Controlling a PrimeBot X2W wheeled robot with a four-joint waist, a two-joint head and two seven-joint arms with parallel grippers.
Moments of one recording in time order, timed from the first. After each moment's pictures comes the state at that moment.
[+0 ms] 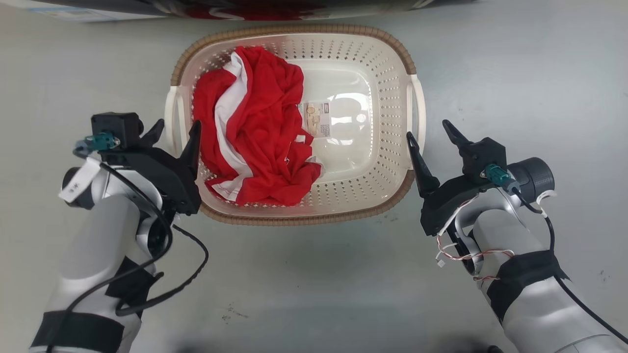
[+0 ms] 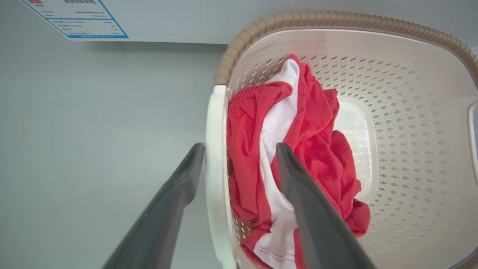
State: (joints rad) left arm -0.79 0.15 -0.29 0.82 -0.52 -0.11 0.00; right arm -0.77 -0.08 0.43 0.81 0.18 -0.01 -0.22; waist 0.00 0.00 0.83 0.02
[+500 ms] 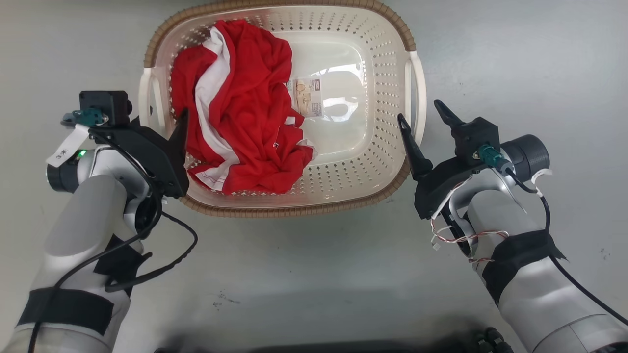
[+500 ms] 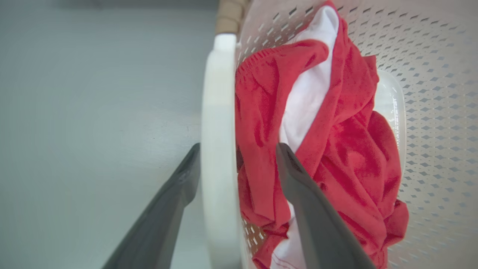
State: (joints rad) left arm -0.90 0.17 -0.31 0.95 -0.54 -0.12 0.04; right arm -0.86 -0.07 0.47 0.86 0.18 0.00 -0.23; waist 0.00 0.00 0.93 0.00
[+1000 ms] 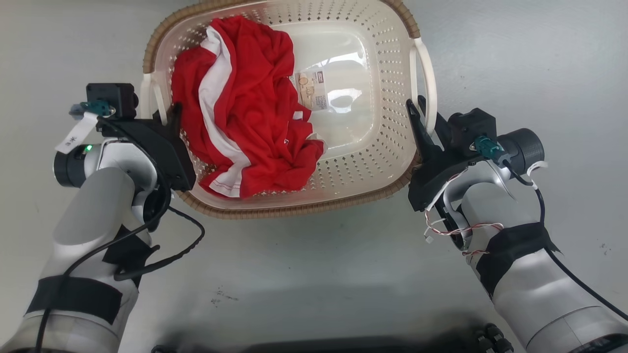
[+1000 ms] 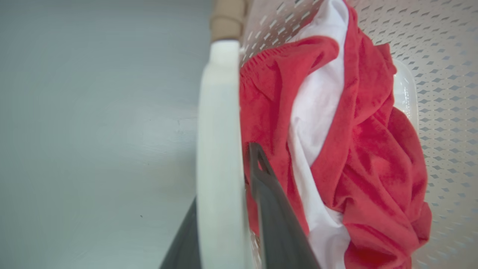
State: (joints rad) left arm -0.96 0.14 -0.34 1.03 -0.55 -0.12 0.03; right arm -0.90 -0.05 0.49 0.91 0.21 0.01 -0.24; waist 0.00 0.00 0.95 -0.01
